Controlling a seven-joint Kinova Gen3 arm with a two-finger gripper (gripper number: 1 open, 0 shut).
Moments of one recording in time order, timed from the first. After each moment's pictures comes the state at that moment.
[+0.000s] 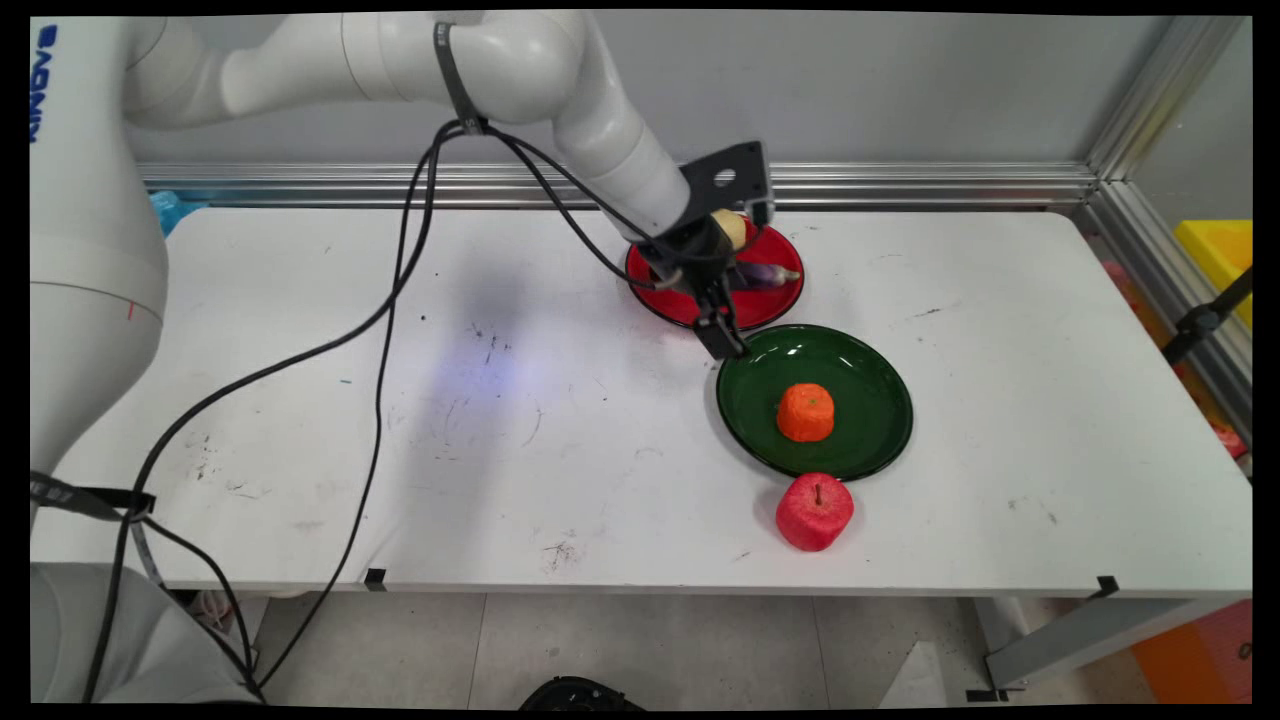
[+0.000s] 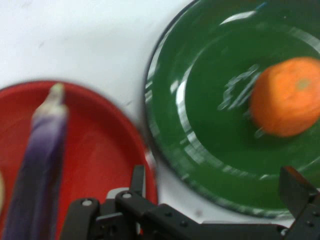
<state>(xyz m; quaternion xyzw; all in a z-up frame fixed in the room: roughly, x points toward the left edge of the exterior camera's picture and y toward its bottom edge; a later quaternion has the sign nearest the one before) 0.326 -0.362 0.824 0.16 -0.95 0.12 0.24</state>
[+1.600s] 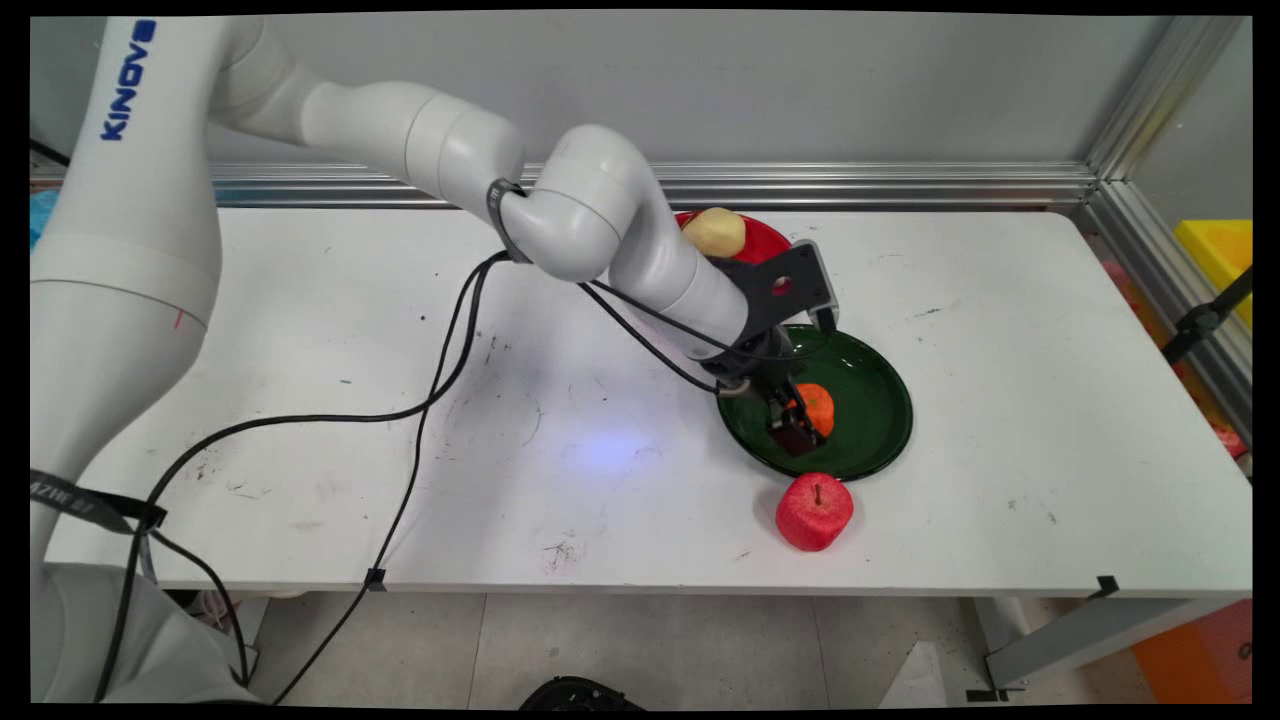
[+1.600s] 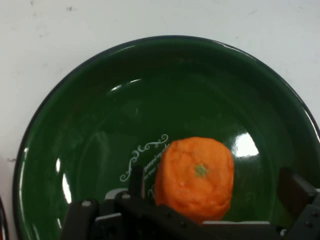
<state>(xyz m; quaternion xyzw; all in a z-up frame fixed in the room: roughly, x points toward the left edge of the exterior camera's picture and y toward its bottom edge) 0.255 -0.307 0.756 0.21 -0.93 0.10 0.30</state>
